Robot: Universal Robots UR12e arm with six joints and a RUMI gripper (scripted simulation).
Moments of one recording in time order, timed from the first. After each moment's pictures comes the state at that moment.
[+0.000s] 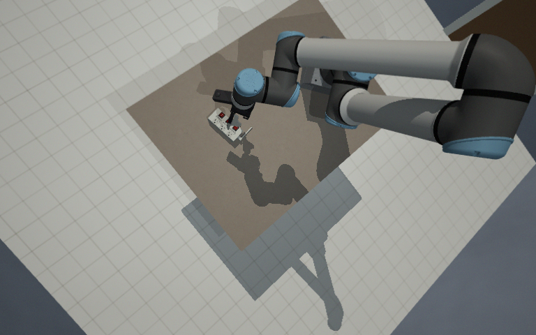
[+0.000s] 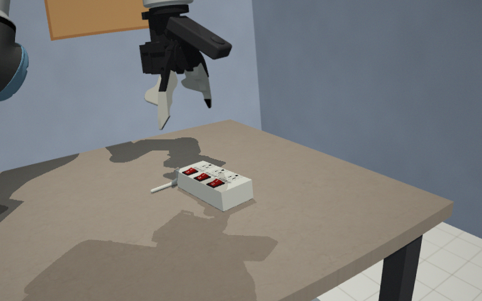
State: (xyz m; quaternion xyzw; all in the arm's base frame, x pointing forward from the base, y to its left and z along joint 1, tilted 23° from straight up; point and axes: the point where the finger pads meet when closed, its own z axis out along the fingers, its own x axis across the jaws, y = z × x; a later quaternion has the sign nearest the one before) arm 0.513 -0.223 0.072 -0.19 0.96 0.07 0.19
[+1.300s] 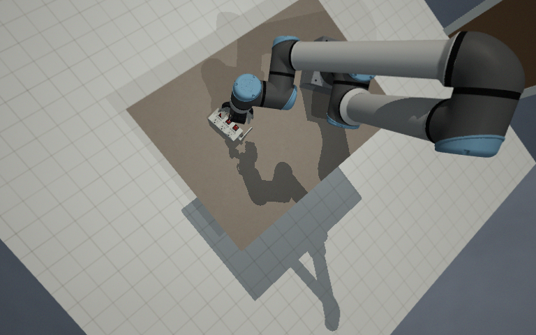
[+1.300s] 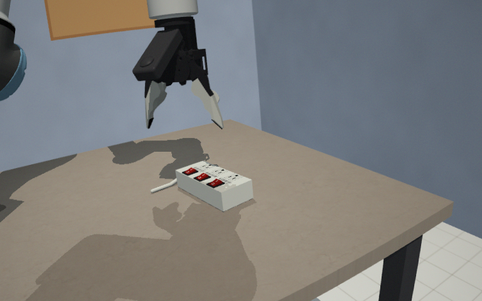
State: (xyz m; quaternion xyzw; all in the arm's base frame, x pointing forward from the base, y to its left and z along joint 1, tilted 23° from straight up) arm 0.511 -0.208 0.051 0.48 0.85 0.18 0.10
